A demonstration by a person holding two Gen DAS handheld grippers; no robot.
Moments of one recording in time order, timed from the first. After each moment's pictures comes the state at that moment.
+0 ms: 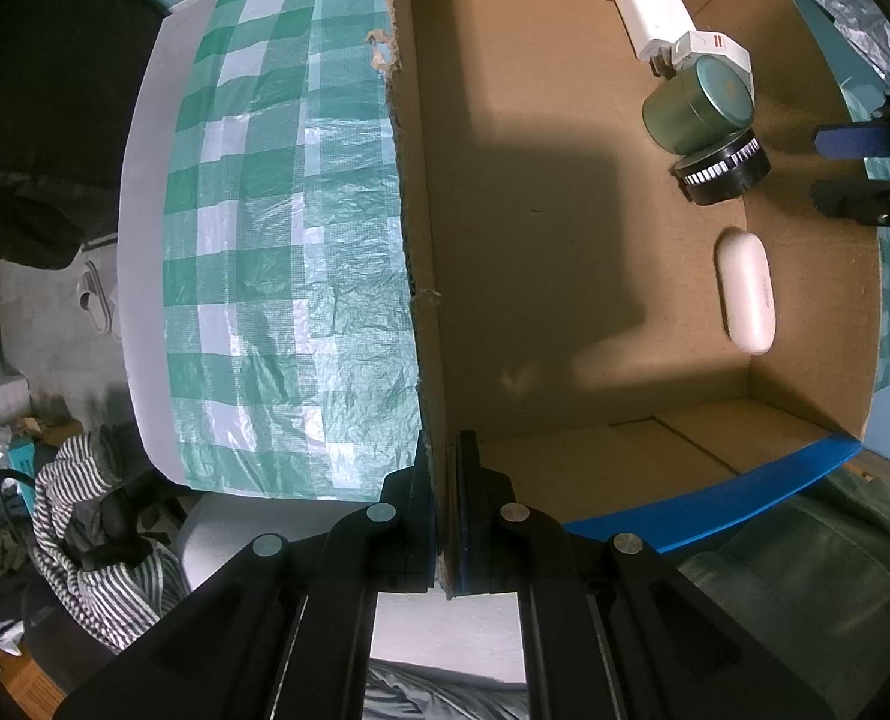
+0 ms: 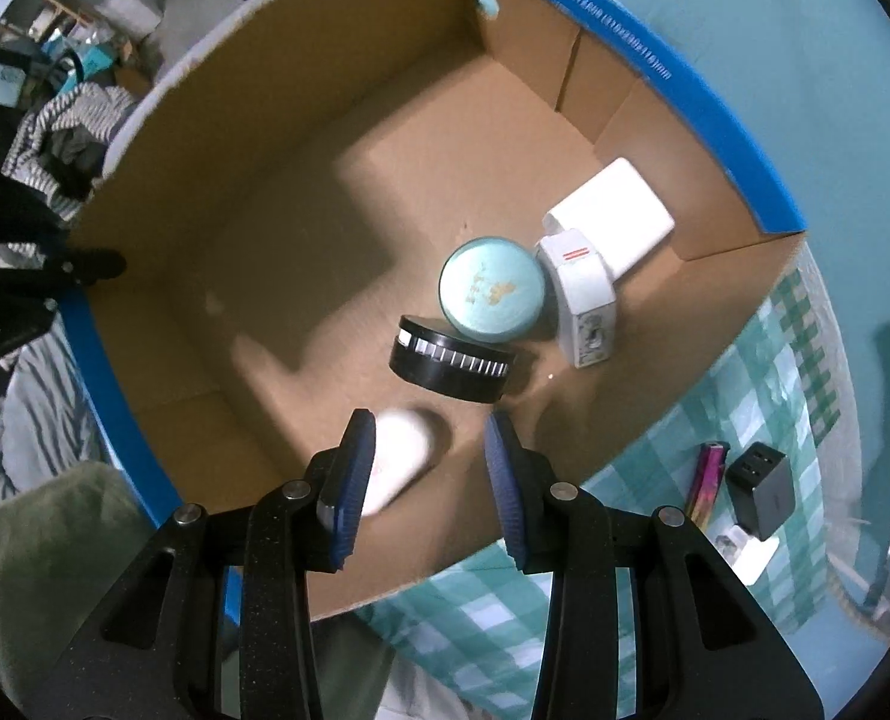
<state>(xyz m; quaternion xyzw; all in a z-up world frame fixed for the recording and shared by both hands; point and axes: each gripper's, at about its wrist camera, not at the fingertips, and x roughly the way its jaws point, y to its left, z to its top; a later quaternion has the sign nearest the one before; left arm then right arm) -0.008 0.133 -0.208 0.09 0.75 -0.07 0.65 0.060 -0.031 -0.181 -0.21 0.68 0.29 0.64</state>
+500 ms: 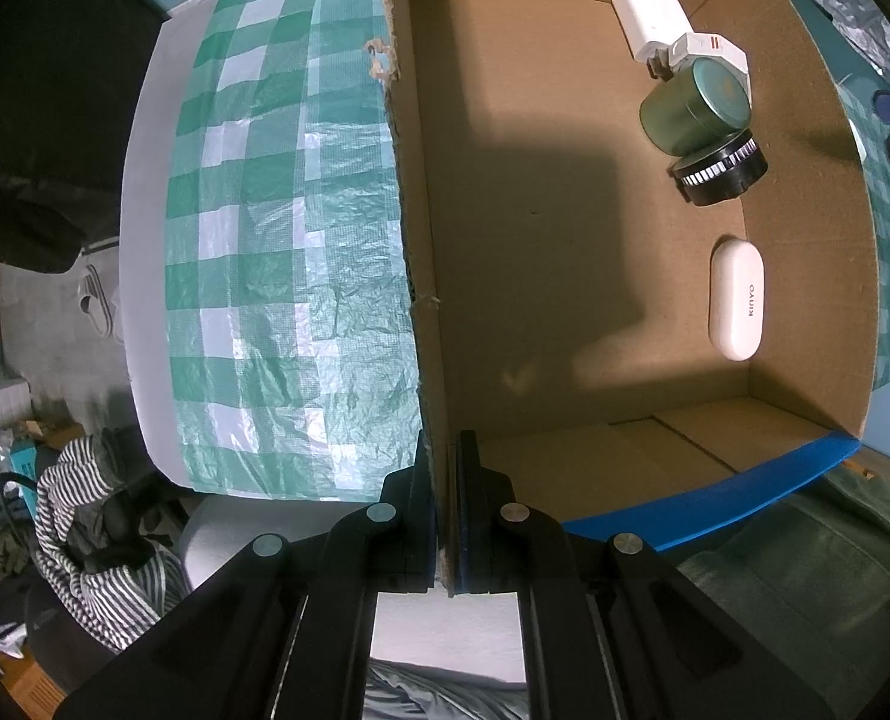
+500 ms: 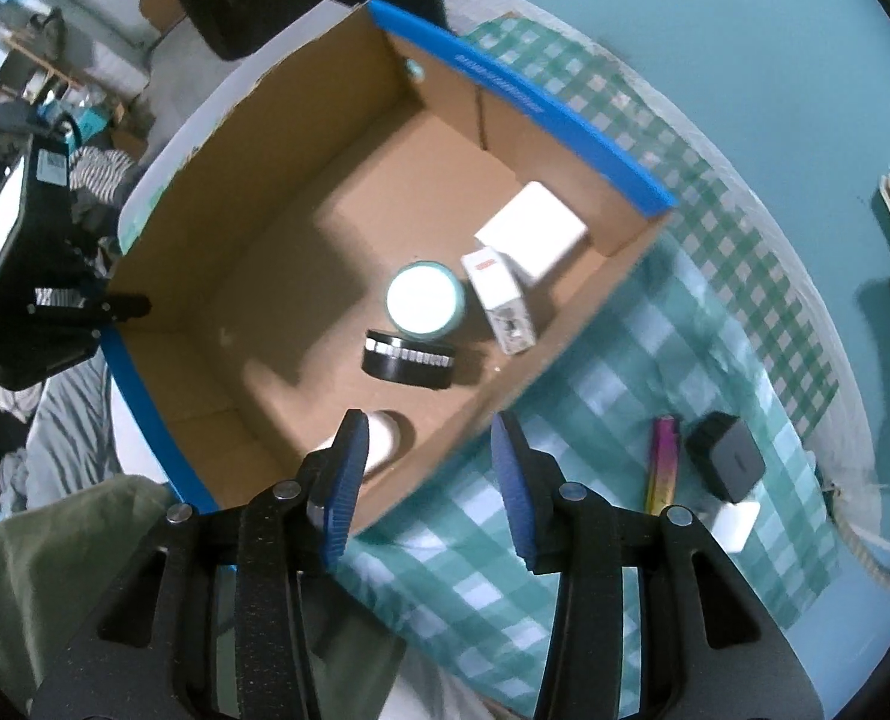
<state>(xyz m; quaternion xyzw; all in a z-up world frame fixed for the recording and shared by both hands) -0.006 0.133 -0.206 0.09 0.75 -0.08 0.65 0.066 -0.075 -0.140 -0.16 0.67 0.27 0.68</state>
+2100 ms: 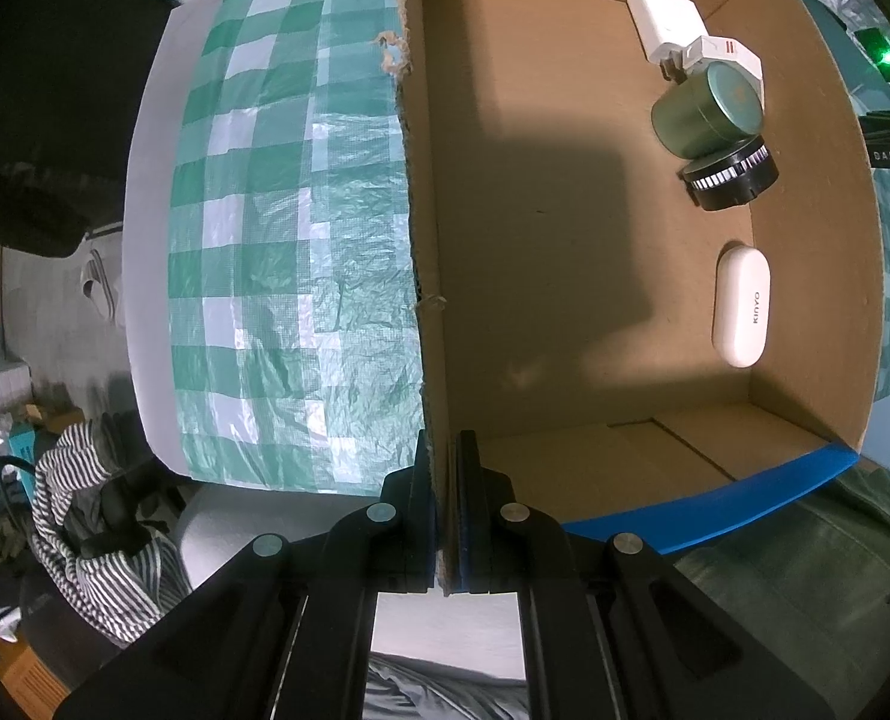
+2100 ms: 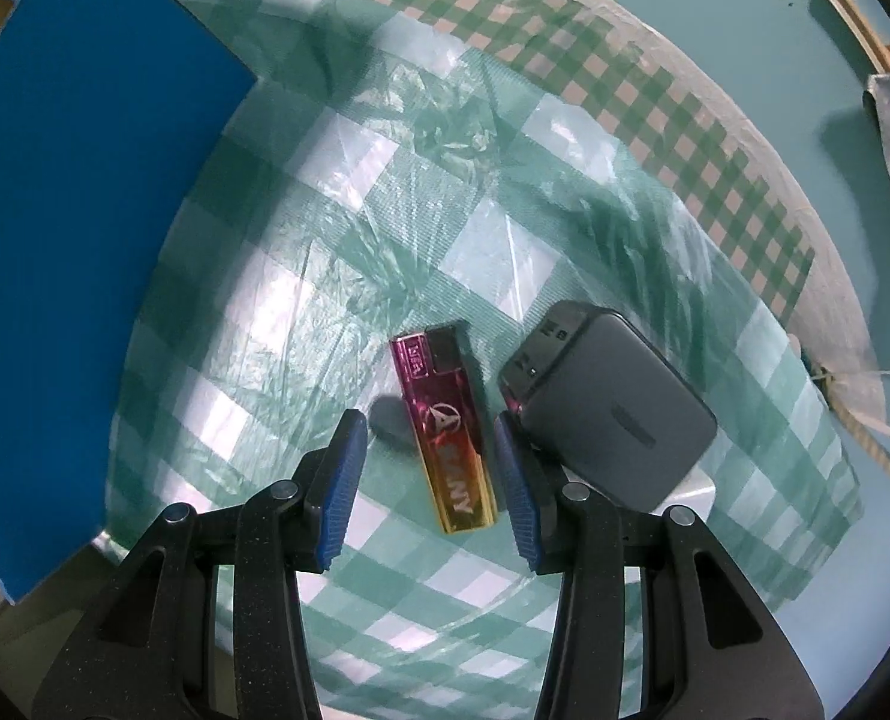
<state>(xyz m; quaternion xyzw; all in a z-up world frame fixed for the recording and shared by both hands) -0.006 0.132 -0.206 0.08 0.76 -0.06 0.64 0.123 -0.210 -0.278 -0.14 0.74 0.15 0.64</state>
